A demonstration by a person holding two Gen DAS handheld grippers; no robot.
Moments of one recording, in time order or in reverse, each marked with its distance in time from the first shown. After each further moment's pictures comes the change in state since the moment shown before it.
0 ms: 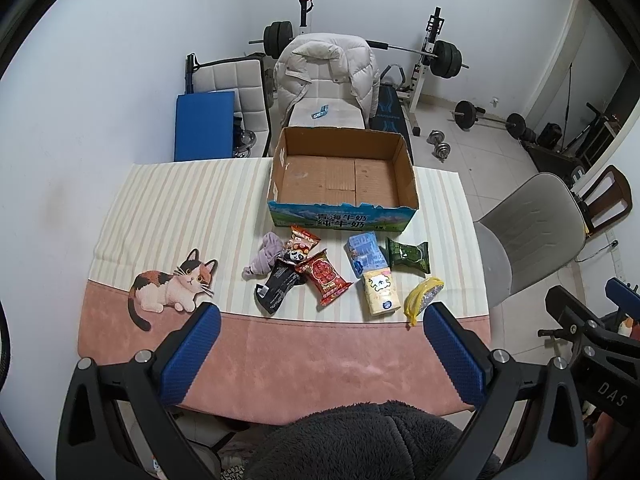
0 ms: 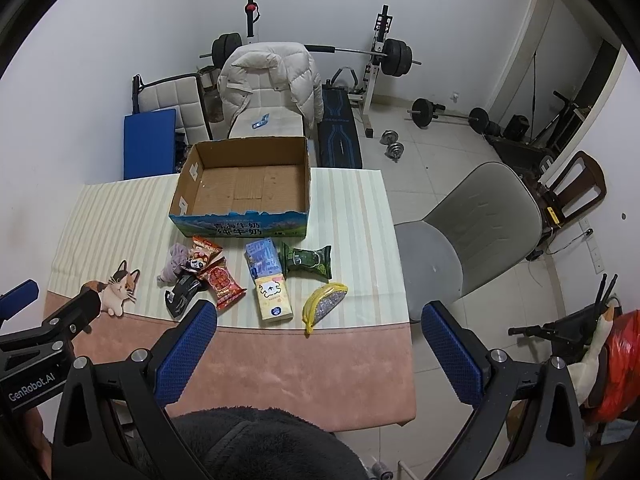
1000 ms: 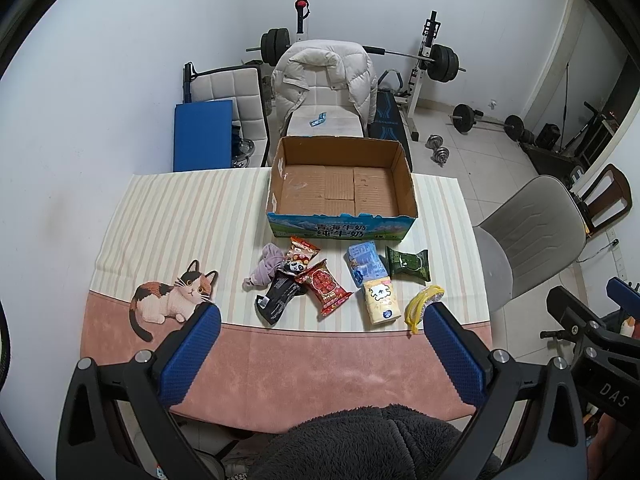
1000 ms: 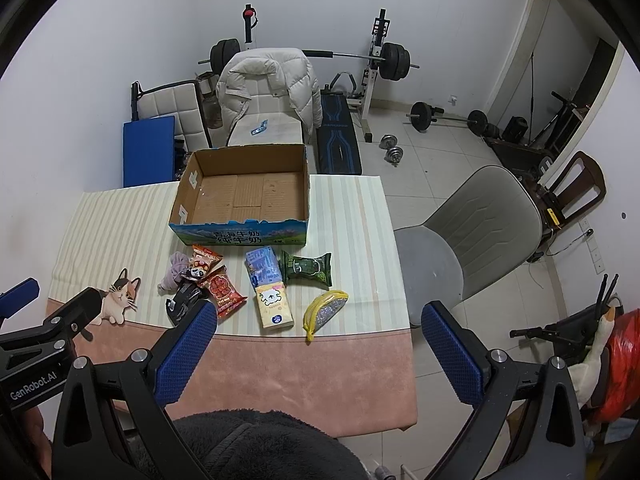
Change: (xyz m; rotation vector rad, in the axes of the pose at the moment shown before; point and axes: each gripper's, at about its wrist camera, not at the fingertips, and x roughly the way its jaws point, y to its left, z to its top) left arm 0.000 0.002 0.011 0.007 -0.021 0.006; right arm -0.002 0.001 0.006 0.004 -0.017 0.000
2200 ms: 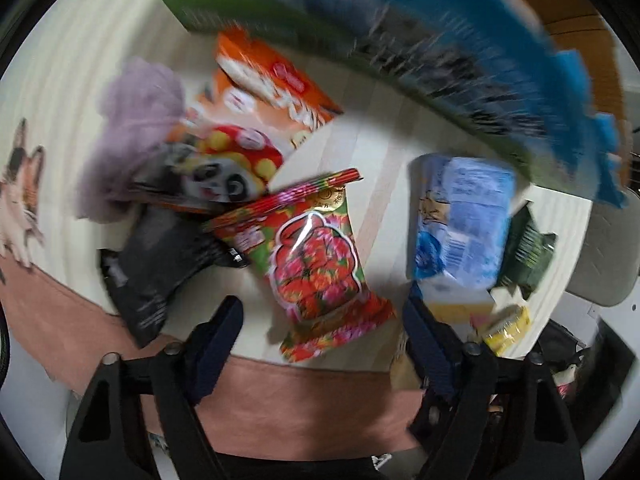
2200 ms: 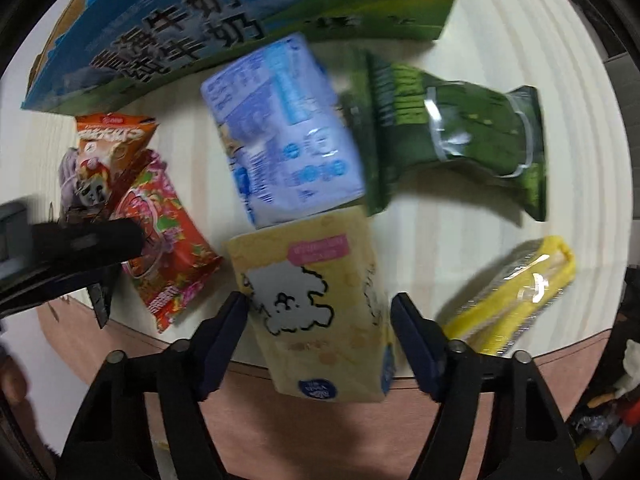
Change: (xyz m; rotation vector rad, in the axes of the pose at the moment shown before) left arm 0.441 0.022 -0.006 -0.318 0.763 -0.110; right arm 0.476 0.093 -0.067 0.009 0.632 0.228
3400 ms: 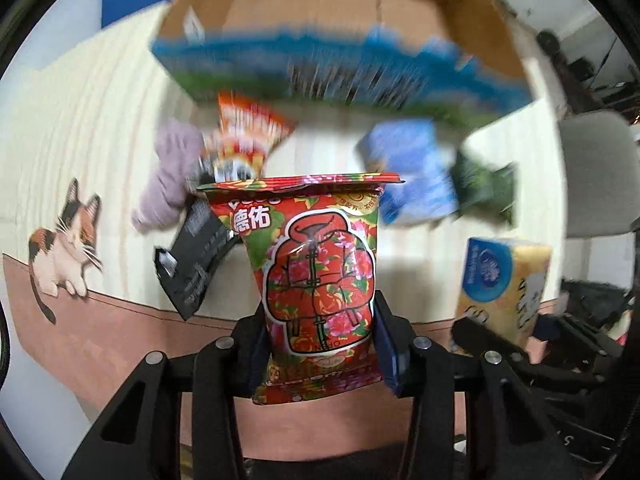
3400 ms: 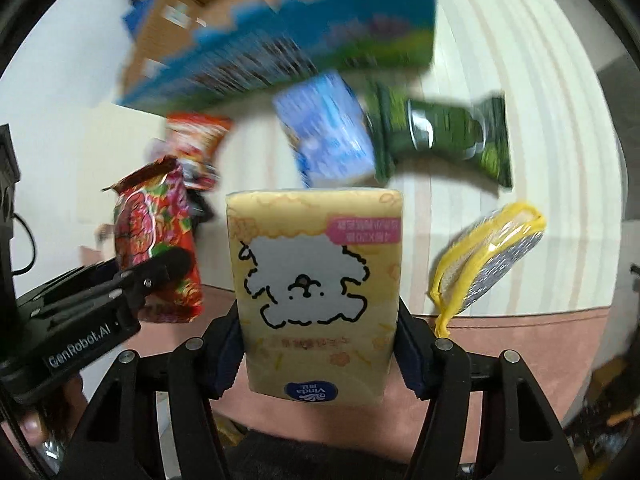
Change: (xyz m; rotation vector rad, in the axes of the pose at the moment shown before) left arm -0.070 -0.011 -0.134 0.255 -0.258 0.094; right arm -0.054 -0.029 -0.061 -0.045 -0.048 0.209
